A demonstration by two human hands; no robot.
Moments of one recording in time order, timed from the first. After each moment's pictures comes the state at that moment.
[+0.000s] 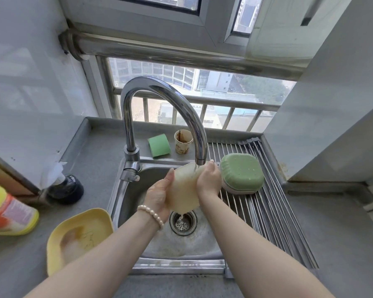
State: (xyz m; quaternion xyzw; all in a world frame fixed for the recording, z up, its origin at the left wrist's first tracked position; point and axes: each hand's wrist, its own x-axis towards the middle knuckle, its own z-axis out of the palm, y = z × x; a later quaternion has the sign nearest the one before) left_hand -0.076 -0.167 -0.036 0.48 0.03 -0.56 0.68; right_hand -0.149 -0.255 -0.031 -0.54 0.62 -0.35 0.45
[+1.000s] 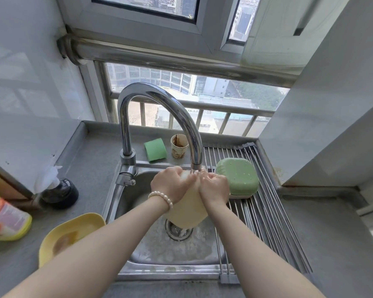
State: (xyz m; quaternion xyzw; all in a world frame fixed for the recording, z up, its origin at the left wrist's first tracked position) left_hand -0.074 -0.202 -0.014 0.81 -0.46 -0.18 0.32; right_hand -0.178 -0.256 -0.016 -0.63 0.62 -0.26 0.38
